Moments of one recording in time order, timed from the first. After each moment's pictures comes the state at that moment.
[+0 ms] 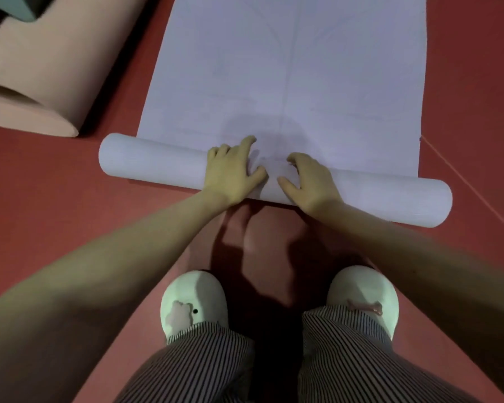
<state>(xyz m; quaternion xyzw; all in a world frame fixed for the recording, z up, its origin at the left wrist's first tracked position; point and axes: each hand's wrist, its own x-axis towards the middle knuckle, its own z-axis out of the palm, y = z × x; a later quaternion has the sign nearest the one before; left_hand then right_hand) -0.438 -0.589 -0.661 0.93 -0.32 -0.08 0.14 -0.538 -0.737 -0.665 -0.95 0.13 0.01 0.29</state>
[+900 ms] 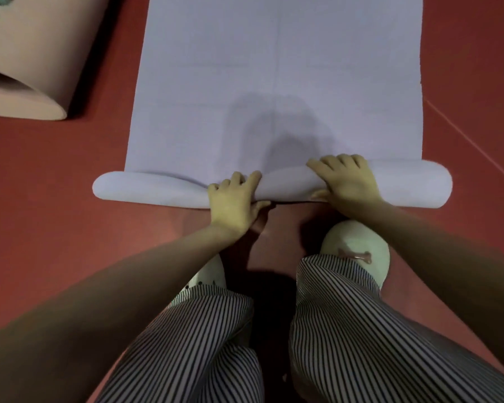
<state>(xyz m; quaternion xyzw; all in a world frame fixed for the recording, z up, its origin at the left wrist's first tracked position) -0.550 -0.561 -0.678 0.93 -0.34 -0.09 0.06 -0.641 -0.778 -0.686 -1.00 0.02 0.01 0.05</state>
